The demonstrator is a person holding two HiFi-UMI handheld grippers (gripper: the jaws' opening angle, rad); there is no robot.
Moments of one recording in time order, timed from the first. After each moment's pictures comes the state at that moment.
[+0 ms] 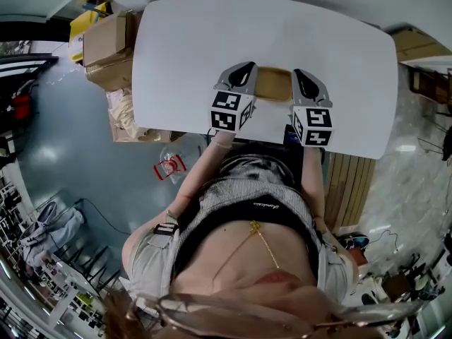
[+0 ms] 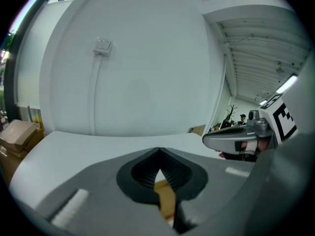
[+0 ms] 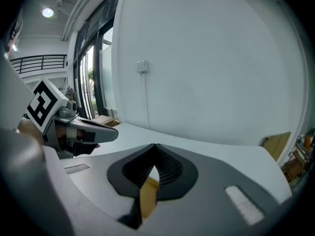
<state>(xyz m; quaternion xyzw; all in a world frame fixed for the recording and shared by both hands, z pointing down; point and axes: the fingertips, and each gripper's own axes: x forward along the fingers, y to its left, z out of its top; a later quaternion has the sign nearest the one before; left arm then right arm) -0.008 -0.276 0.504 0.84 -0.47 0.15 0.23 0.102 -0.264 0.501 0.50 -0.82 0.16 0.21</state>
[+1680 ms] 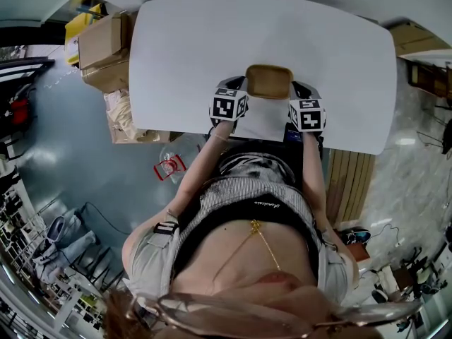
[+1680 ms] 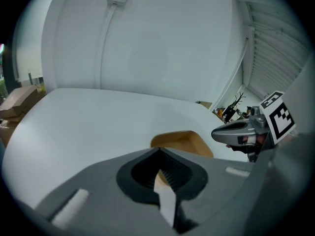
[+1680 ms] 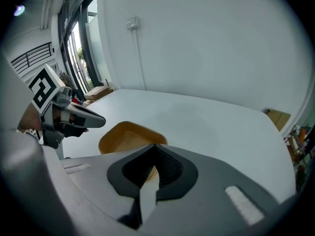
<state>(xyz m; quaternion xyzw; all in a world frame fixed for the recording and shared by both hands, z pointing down) -0.026 -0.243 0.635 0.78 -0.44 0.27 0.35 0.131 -0.232 0.638 0.47 -0.77 0.27 0.35</state>
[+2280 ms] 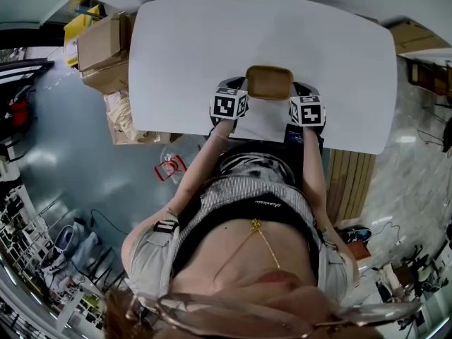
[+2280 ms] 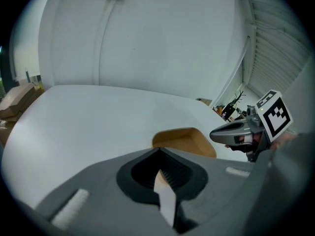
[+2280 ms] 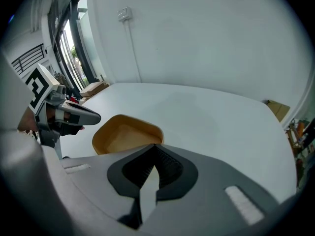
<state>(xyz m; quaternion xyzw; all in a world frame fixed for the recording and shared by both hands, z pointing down) -0.031 -0.246 0.650 0.78 -0.43 0.28 0.36 0.133 -0.234 0.664 0.46 -0.74 0.31 0.37</state>
